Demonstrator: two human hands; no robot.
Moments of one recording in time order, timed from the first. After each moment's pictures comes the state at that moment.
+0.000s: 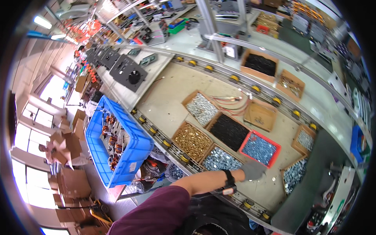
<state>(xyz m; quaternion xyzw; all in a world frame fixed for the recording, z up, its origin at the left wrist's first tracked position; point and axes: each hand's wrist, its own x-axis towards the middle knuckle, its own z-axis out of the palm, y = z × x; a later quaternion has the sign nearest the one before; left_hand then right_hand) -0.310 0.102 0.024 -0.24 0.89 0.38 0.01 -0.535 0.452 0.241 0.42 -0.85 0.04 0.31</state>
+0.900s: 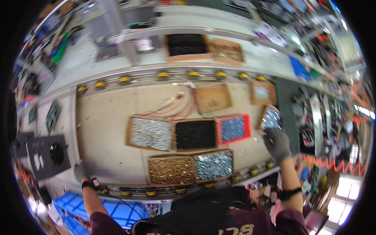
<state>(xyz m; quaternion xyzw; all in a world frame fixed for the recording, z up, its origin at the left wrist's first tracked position) 0.219 -0.359 0.031 -0.82 0.56 0.10 0.03 -0.381 0.089 0.193 0.47 -0.88 0.01 -0.05</state>
